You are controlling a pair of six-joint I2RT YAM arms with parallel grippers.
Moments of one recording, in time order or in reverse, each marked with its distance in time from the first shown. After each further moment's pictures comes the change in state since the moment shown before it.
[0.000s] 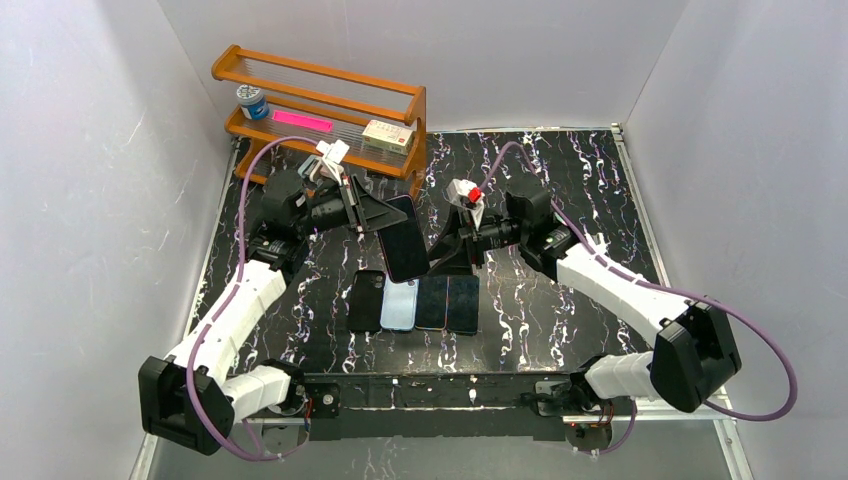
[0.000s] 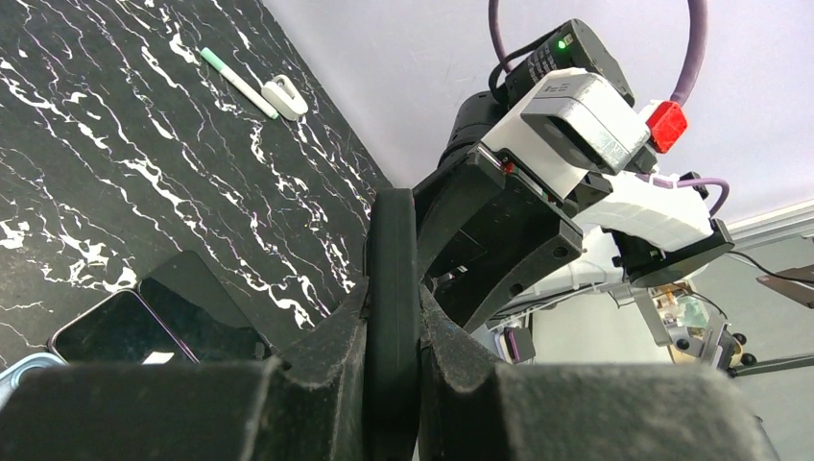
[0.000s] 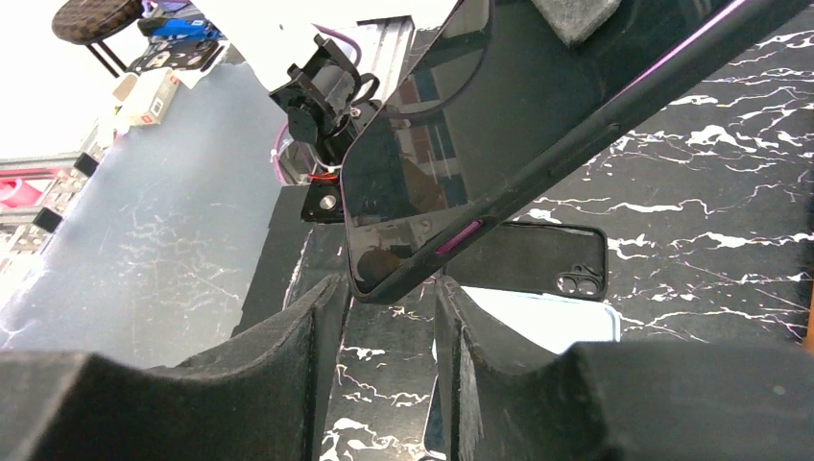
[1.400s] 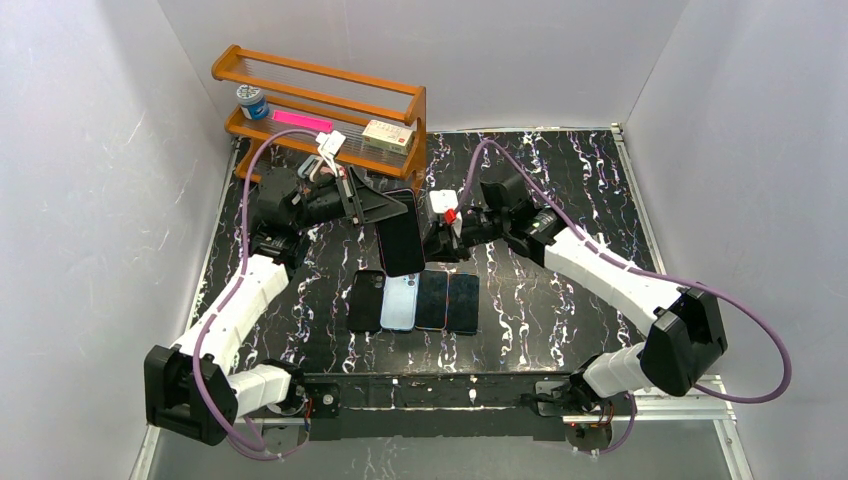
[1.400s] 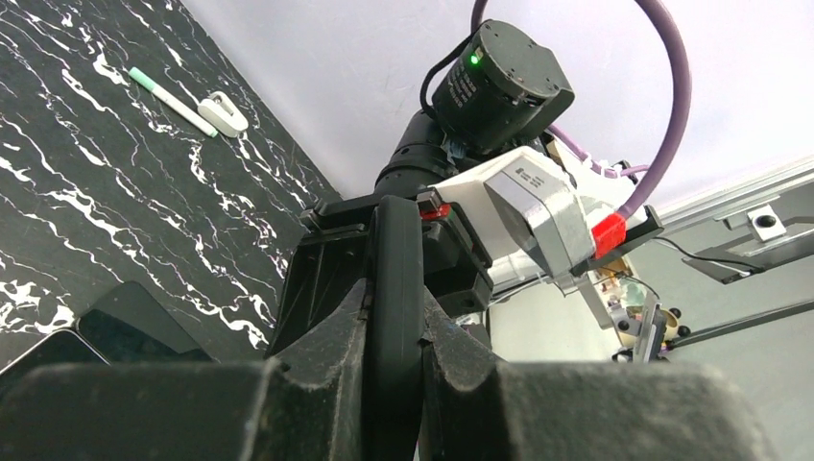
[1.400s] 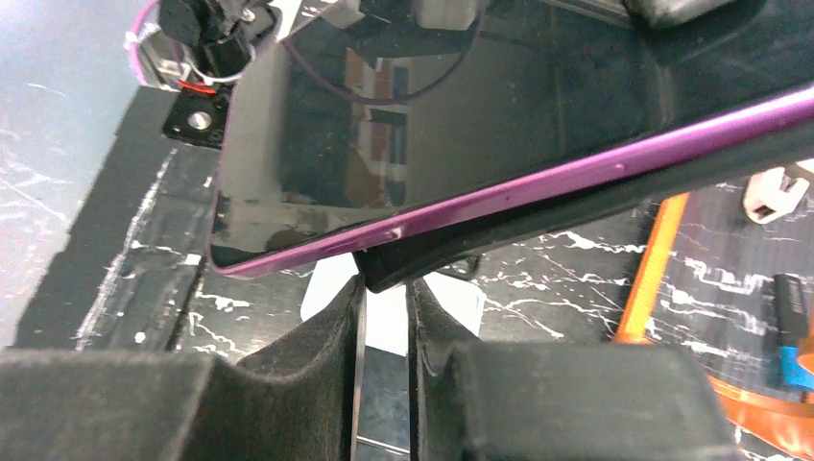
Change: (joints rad) left arm 0.013 0.048 0.008 0.211 0.097 -0.170; right arm 0.072 0.099 0.209 -0.361 0.147 -0.541
